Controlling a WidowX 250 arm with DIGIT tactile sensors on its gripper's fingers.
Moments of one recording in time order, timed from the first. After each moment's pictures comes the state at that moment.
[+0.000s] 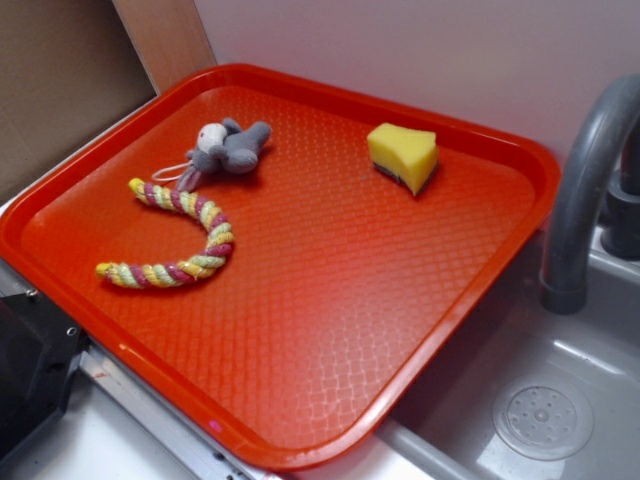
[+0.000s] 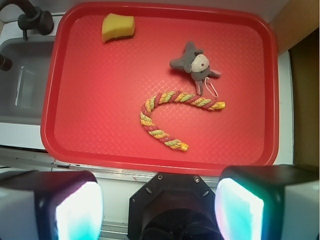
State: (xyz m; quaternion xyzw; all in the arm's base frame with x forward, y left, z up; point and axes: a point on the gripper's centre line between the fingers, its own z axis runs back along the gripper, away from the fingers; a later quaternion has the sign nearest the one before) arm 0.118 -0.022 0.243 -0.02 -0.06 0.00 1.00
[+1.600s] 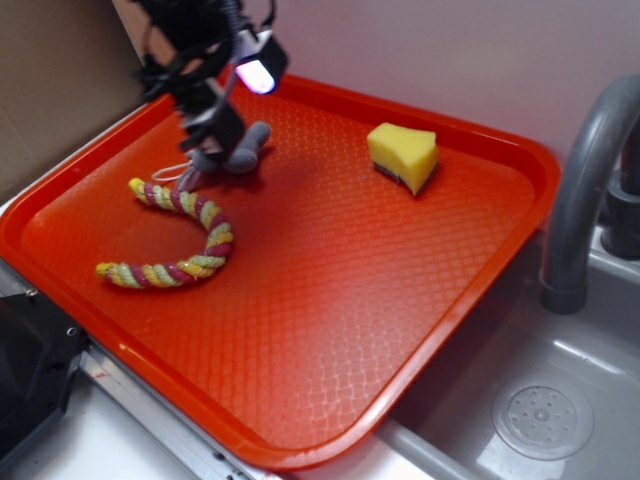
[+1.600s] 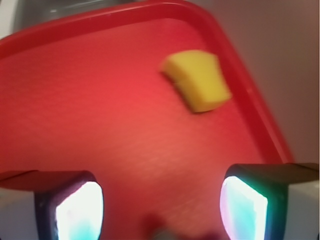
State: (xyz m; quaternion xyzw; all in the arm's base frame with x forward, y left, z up) arm 0.280 -0.023 0.089 -0.04 -0.16 -0.54 0.82
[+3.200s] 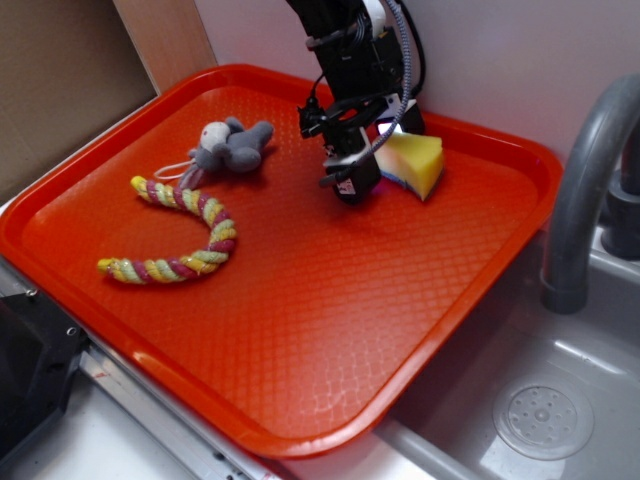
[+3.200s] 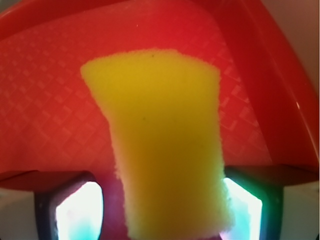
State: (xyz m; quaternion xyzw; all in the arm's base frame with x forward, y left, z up) arm 0.336 -0.095 0.018 -0.13 -0.11 -0.61 0.77
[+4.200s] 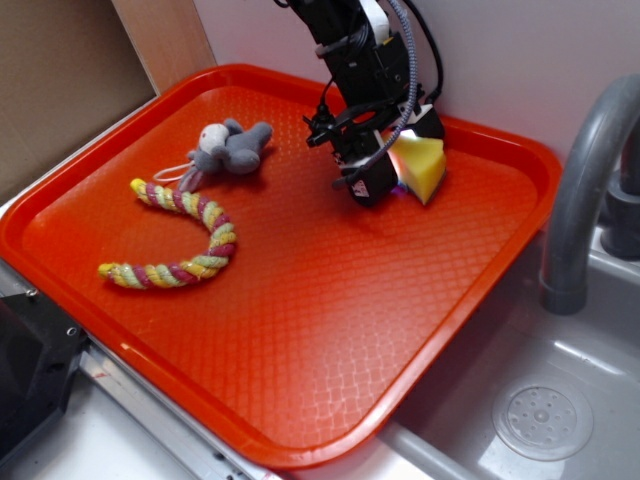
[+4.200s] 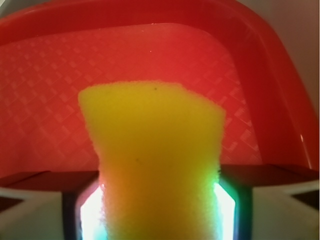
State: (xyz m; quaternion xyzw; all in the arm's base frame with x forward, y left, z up) arm 0.332 -0.117 0.018 -0.13 -0.14 -0.68 0.71
